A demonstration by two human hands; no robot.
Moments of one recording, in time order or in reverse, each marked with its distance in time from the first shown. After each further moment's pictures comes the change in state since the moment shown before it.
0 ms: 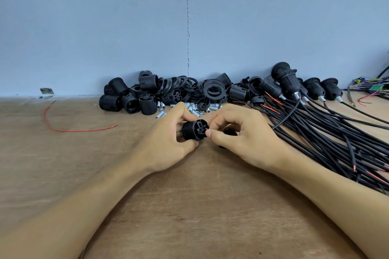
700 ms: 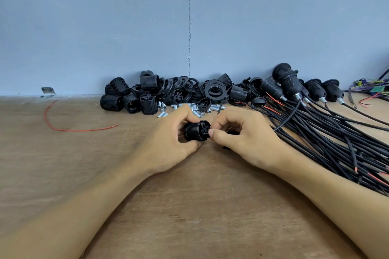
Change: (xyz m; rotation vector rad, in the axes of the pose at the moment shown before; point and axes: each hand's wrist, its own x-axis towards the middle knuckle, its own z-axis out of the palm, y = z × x) left_hand -0.001 0.001 0.002 0.103 0.048 0.044; right_hand 0.001 0.001 0.000 -0.019 0.016 0.084
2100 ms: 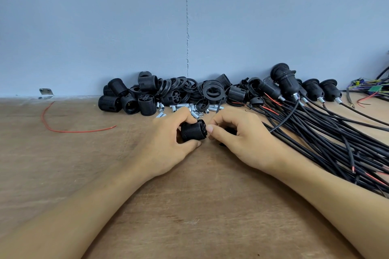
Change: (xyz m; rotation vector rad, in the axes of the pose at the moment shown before) left_hand -0.002 -0.006 0.002 0.247 0.107 0.071; right_hand 0.001 -0.002 0.000 -0.113 -0.013 0.001
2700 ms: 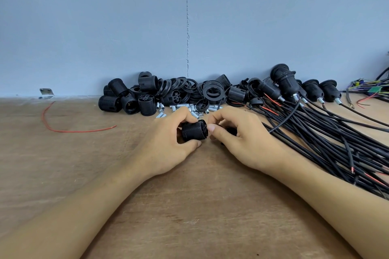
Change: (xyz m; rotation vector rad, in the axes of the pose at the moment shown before) left_hand 0.001 0.000 0.001 -0.059 -0.031 -0.043; right_hand 0.000 -0.002 -0.001 -0.028 0.004 -0.060
